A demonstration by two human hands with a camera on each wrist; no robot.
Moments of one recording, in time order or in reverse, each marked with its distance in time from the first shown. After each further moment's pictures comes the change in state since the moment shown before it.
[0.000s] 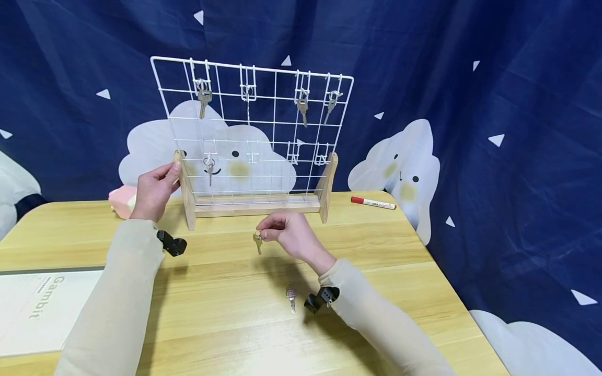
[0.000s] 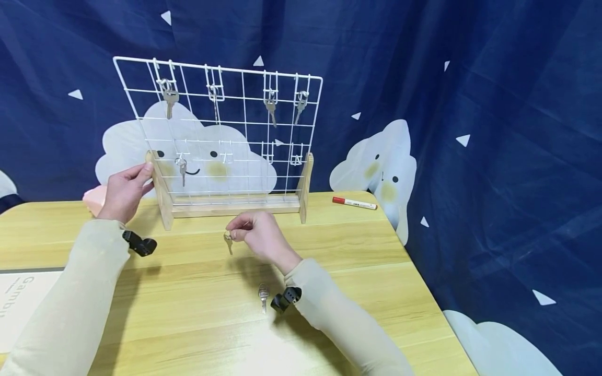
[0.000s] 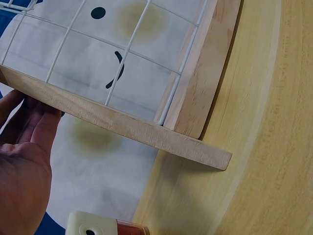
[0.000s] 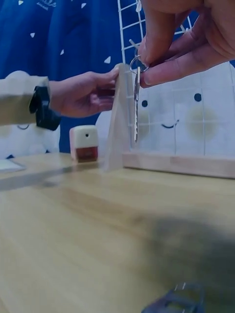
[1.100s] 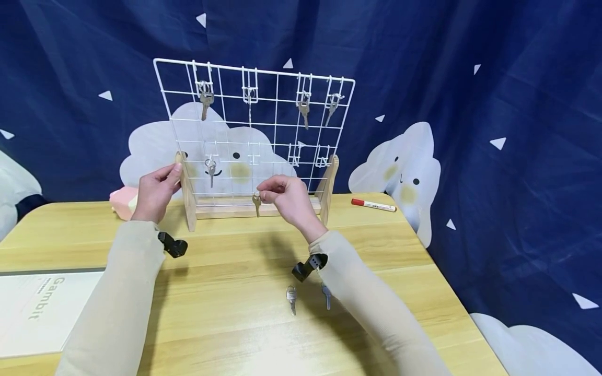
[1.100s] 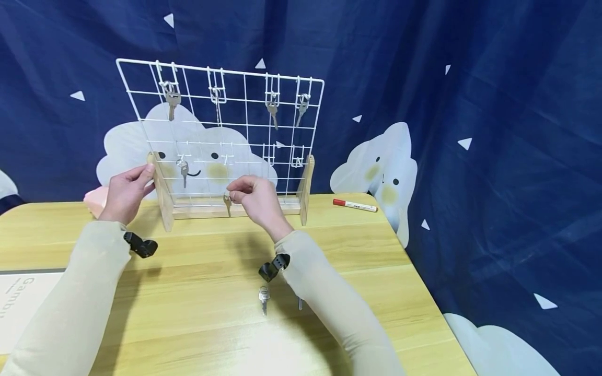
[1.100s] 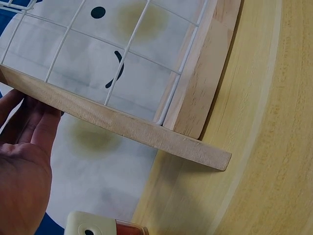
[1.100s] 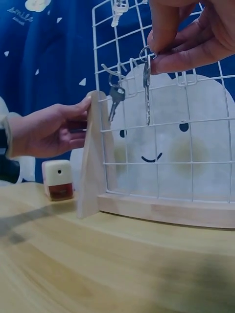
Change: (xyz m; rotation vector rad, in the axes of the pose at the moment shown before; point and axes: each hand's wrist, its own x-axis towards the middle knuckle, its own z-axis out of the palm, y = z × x) left_hand -0.003 0.001 0.001 0.025 0.001 -0.004; right_hand 0.055 -0.026 -0.017 0.038 0.182 -0.052
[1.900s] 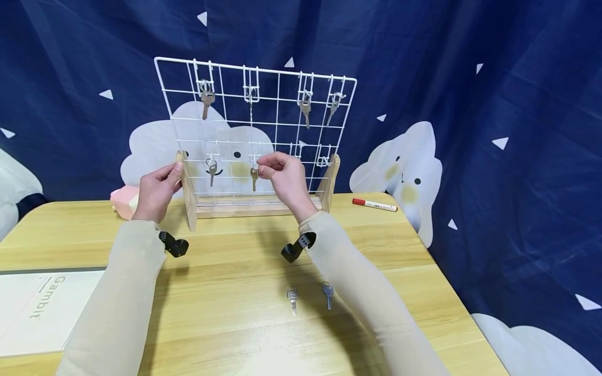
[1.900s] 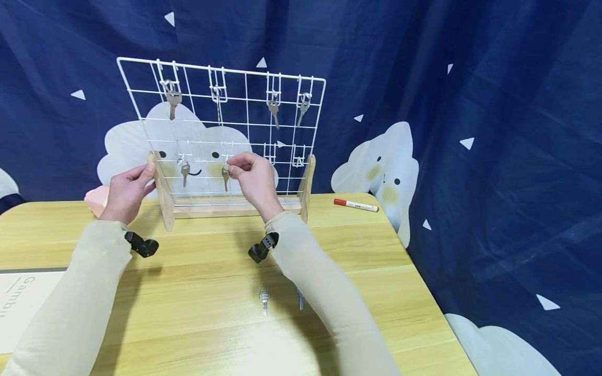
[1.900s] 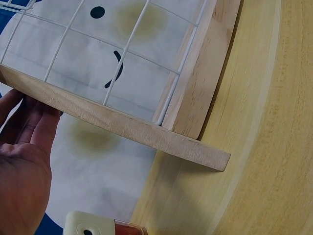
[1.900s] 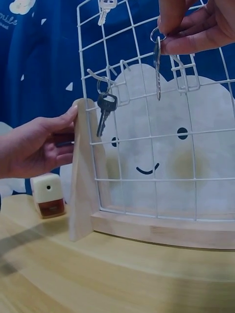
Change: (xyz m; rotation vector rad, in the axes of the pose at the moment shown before) left_hand 0.001 -0.002 0.000 -0.020 -0.002 0.003; right_hand 0.036 -0.012 0.005 0.132 0.152 -0.014
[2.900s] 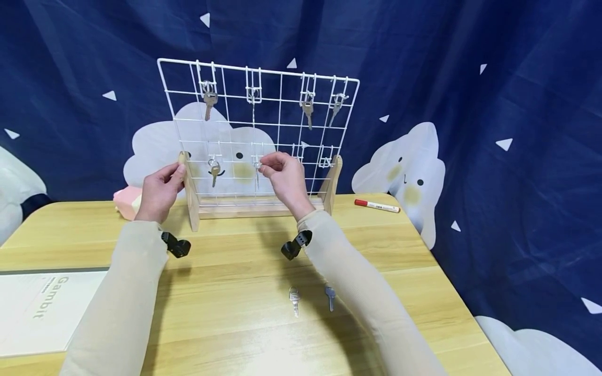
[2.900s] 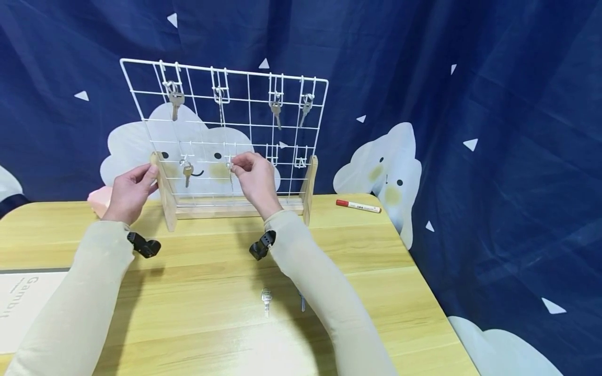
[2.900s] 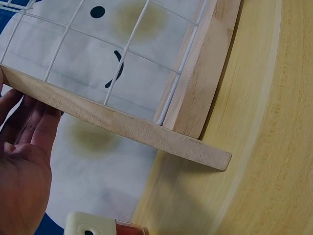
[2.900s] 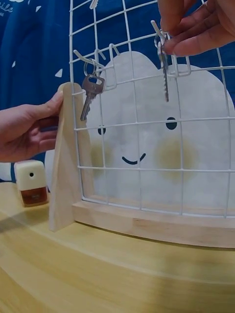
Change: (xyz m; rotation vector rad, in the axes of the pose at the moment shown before) left_hand 0.002 -0.004 0.000 0.116 0.014 0.090; right_hand 0.010 0.011 0.006 -0.170 0.038 -0.054
